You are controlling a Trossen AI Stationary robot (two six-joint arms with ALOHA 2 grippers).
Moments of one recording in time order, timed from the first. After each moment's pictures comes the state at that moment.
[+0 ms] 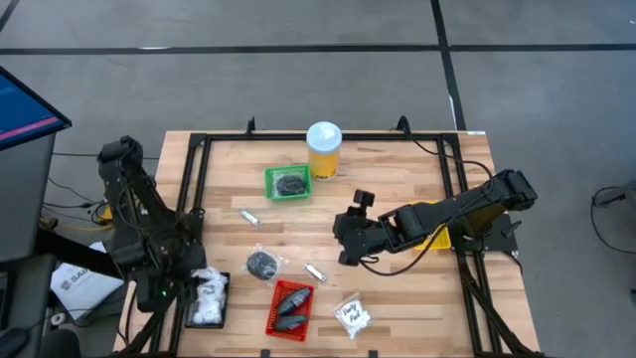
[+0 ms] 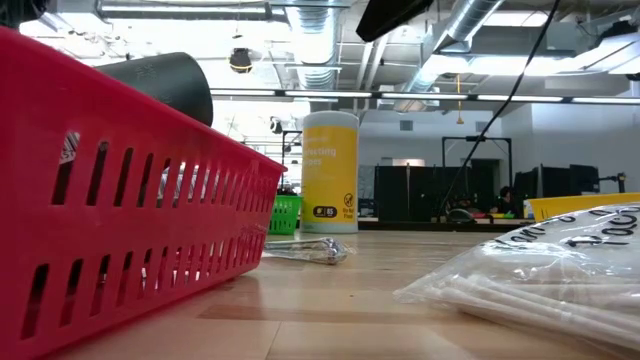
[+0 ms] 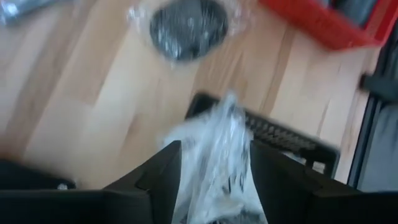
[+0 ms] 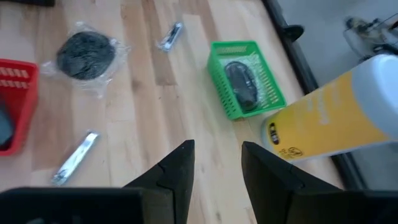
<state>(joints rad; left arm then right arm) -1.23 1.07 0.82 -1.12 -0.47 -1.58 0.35 1.66 1.48 -0.78 0.64 0.24</state>
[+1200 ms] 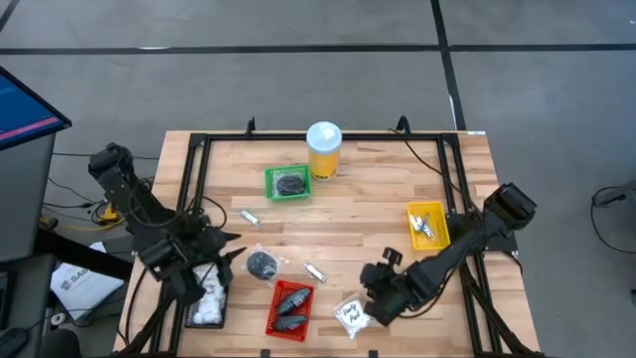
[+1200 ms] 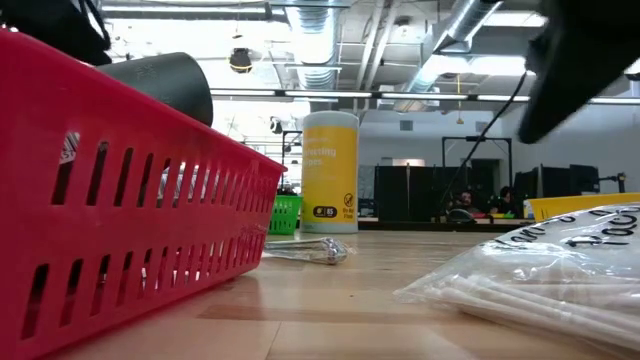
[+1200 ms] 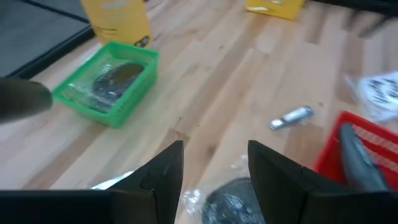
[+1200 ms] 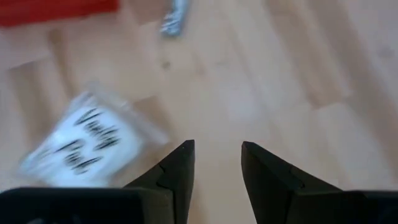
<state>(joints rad) -0.94 1.15 0.82 -1.01 -1.02 -1.32 0.68 1.75 1.21 -0.76 0.47 0.98</state>
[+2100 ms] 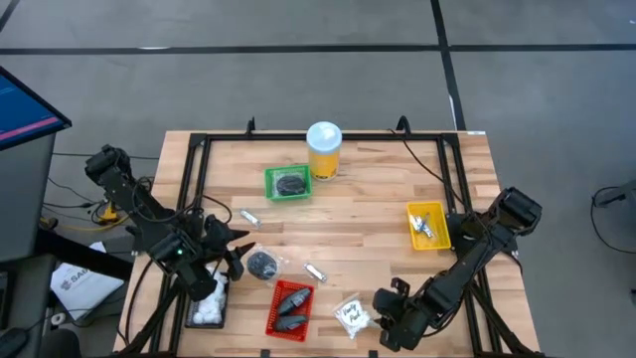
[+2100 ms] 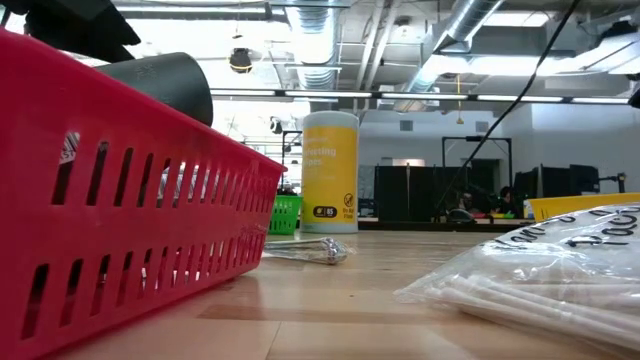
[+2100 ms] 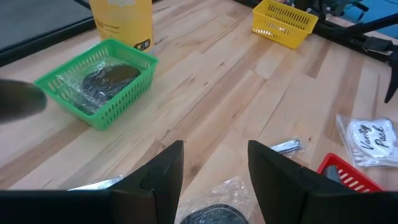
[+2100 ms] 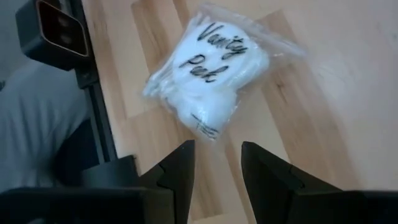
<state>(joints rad) -0.84 1.16 0.82 -0.86 -1.03 -1.31 0.84 1.75 1.07 -0.43 0.32 1.15</state>
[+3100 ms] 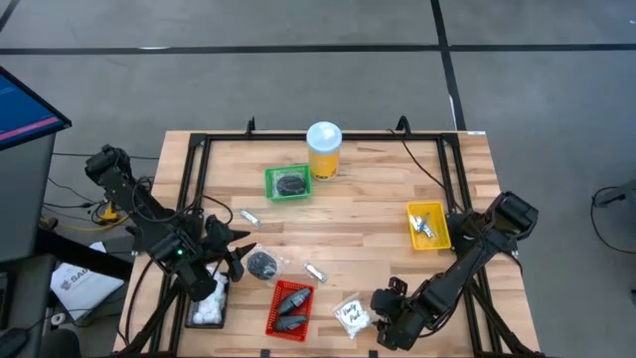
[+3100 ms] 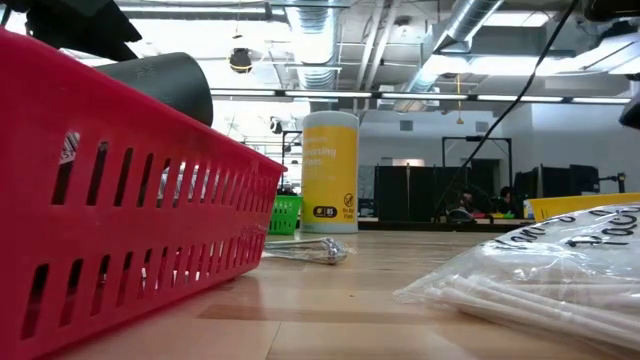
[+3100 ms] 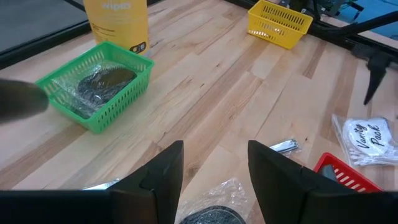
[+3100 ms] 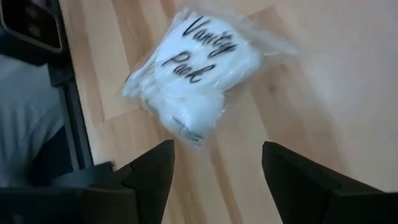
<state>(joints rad) -0.84 1.15 0.82 -0.83 -1.03 -1.28 0.84 1.80 1.07 -0.41 0.33 1.12</state>
